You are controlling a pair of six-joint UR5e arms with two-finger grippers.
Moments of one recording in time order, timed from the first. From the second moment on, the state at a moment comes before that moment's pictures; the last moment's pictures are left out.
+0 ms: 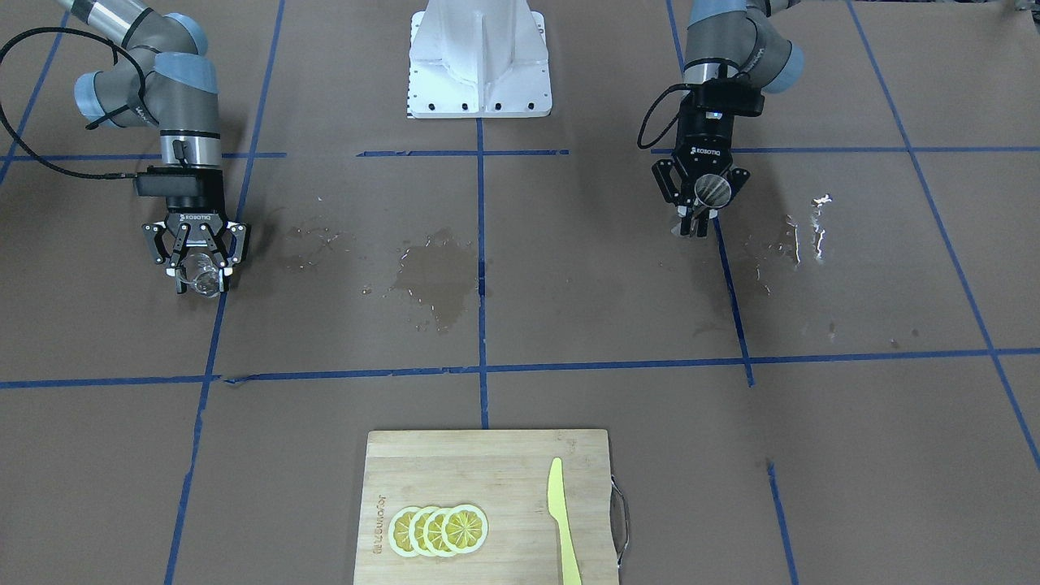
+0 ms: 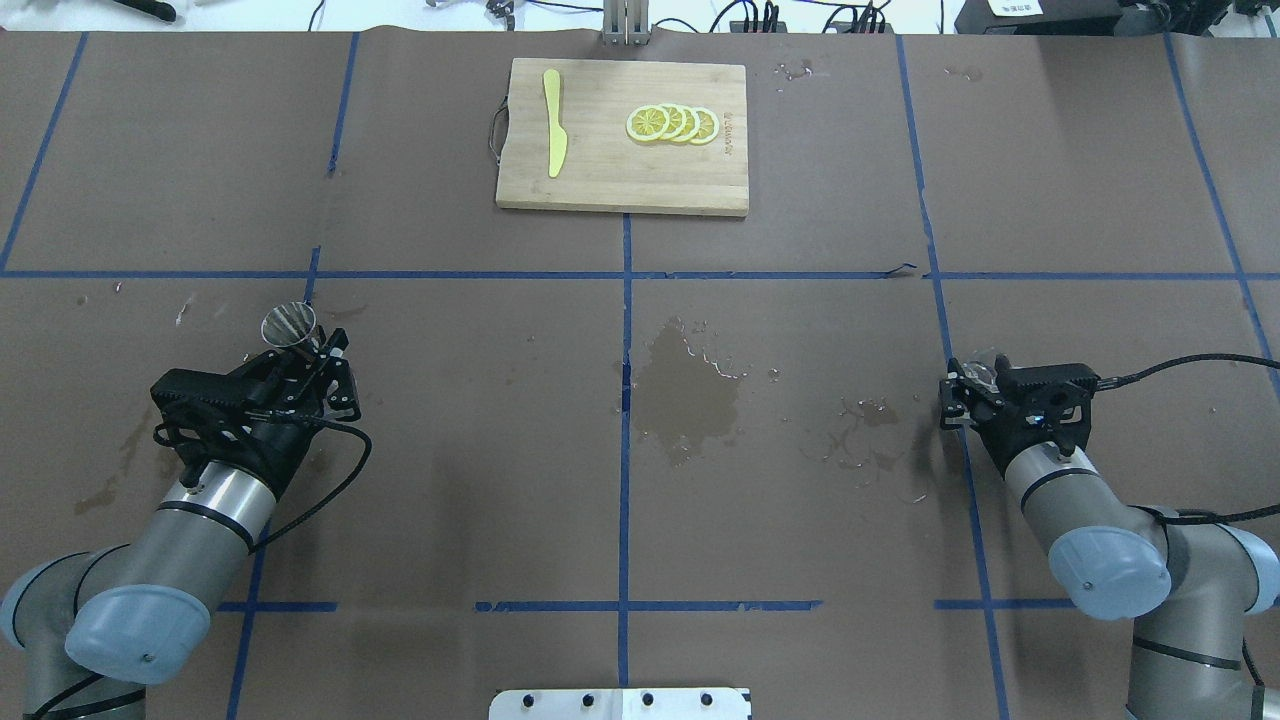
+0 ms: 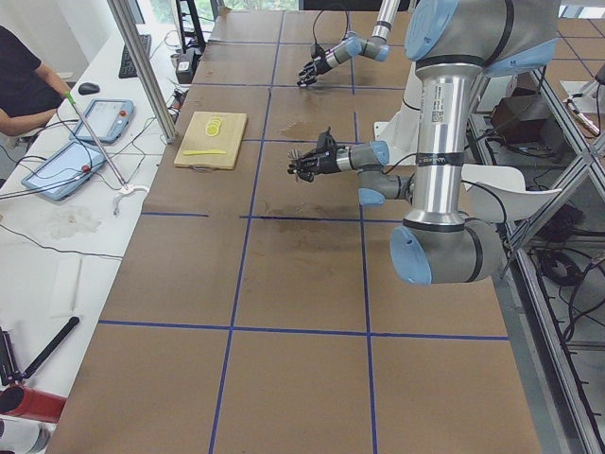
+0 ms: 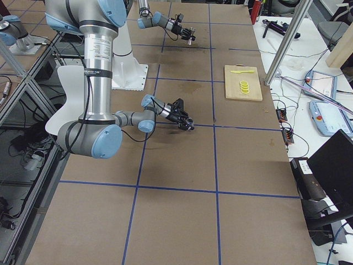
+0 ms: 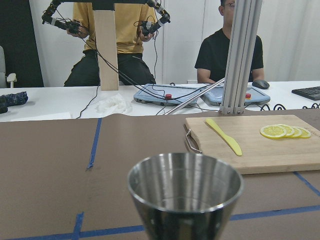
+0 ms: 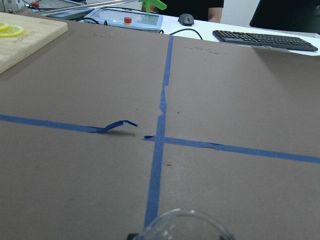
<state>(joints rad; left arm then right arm) -0.21 -1.61 -1.84 -2.54 -0.62 -1.06 0.30 -1.64 1.69 -0.69 0.83 1.19</state>
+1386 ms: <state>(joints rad) -0.19 -1.90 -1.82 -2.53 -0.86 -0.82 0.40 -1.54 1.94 -0.76 1.04 0.76</state>
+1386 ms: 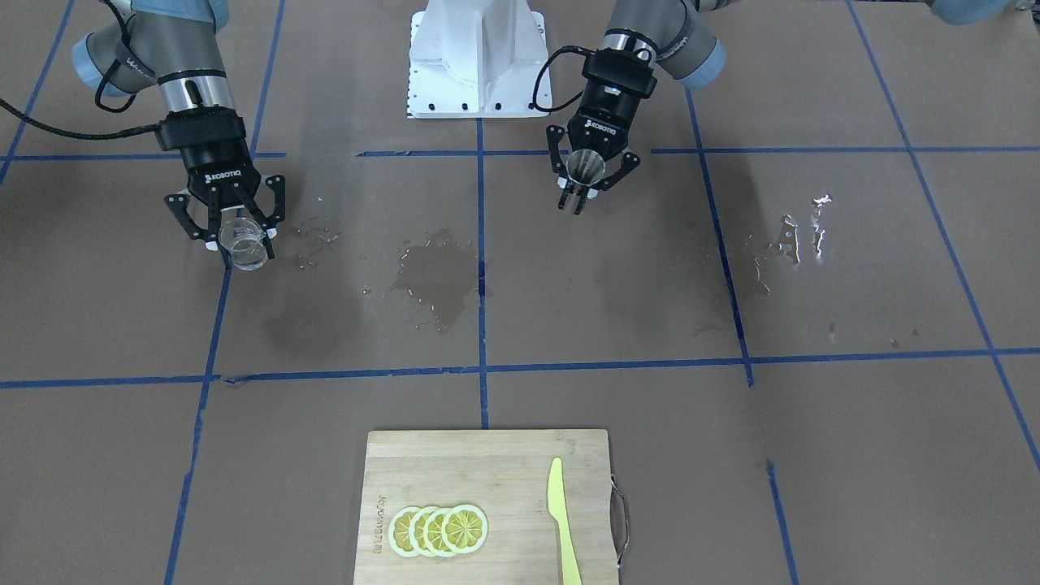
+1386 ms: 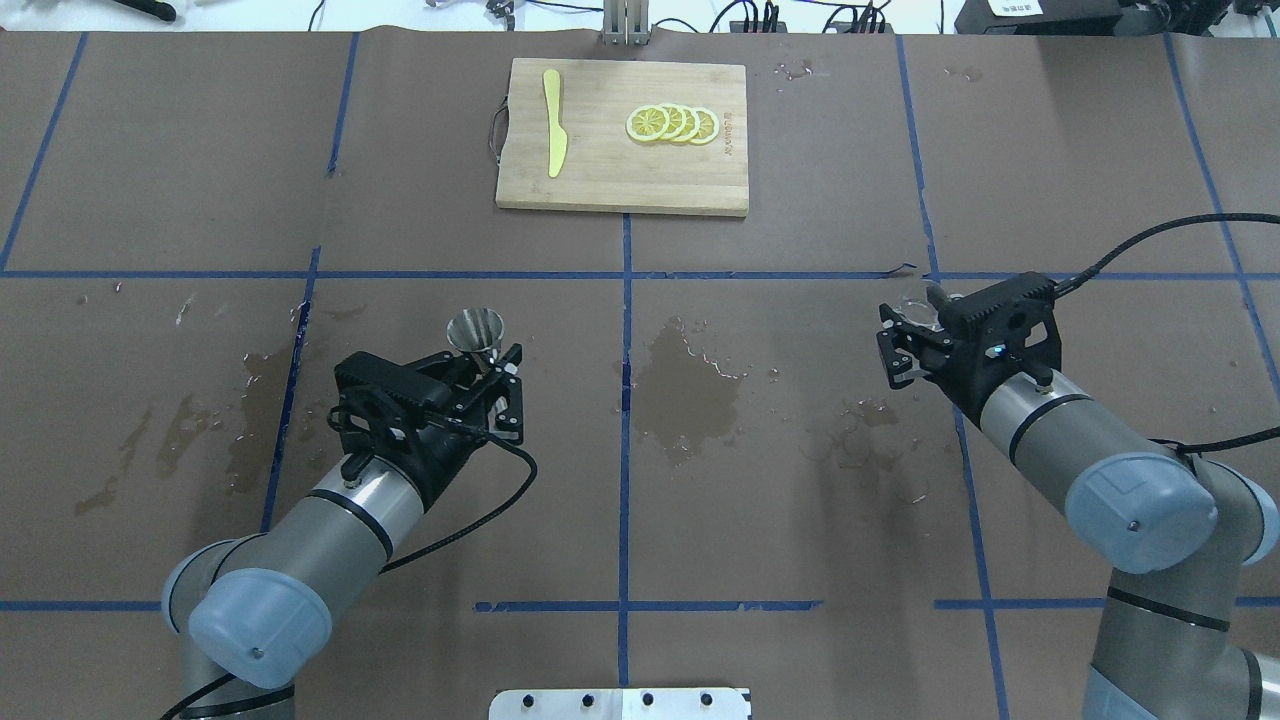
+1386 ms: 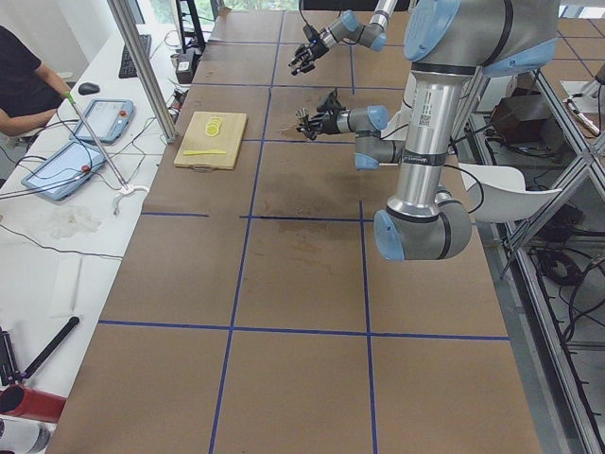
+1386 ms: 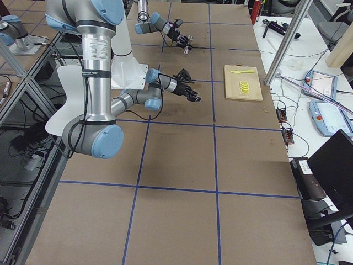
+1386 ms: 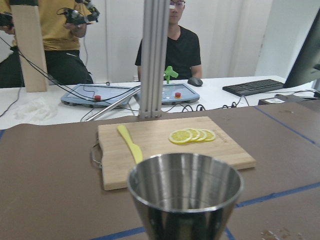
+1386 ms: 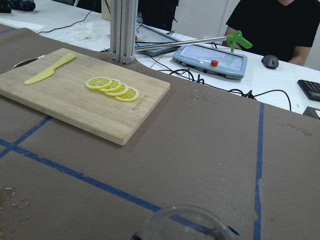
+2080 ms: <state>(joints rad) -0.24 -2.03 -1.75 -2.53 -1.23 -0.60 0.40 -1.35 2.06 -1.08 1.14 0.56</state>
